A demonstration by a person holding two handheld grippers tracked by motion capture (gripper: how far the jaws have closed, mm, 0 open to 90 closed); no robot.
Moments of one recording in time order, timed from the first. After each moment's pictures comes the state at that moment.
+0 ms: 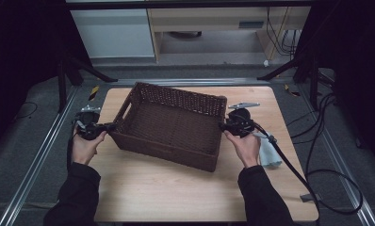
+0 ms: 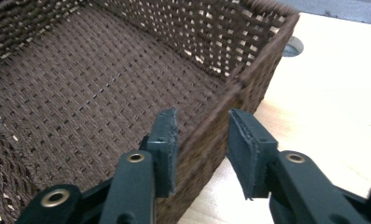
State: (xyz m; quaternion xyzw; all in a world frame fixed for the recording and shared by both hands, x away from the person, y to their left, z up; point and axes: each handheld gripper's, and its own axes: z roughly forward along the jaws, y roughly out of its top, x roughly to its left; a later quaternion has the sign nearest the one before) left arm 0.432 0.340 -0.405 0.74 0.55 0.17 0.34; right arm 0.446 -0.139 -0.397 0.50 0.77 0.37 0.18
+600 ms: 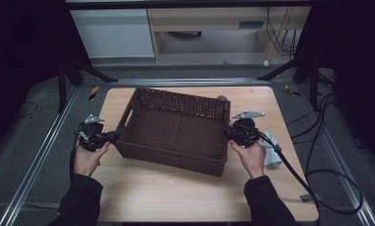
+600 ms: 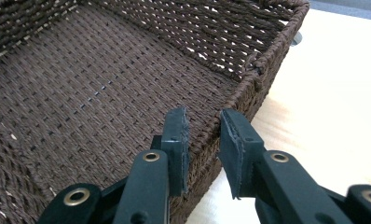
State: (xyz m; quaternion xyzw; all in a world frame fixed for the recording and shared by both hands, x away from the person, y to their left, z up) left arm 0.396 0.319 -0.406 0.74 0.54 0.18 0.35; right arm 0.417 -0.153 -0.405 0.48 0.77 0.38 0.19
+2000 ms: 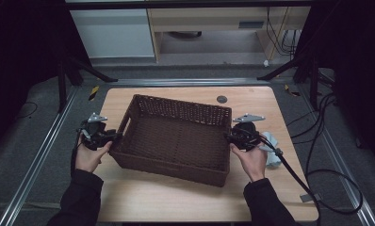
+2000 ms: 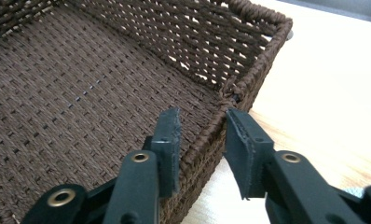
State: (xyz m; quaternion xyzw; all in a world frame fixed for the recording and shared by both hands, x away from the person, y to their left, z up) left arm 0.409 0.320 -0.403 0.76 0.52 0.19 0.34; right arm 0.408 -0.152 -0.405 0.48 0.77 0.36 0.21
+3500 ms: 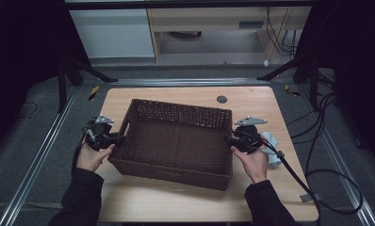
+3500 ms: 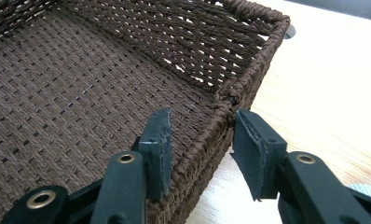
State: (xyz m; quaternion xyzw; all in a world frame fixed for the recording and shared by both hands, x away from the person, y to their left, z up) left arm 0.407 0.306 -0.407 0.80 0.49 0.18 0.29; right arm 0.404 -0.158 -0.412 0.47 0.78 0.37 0.21
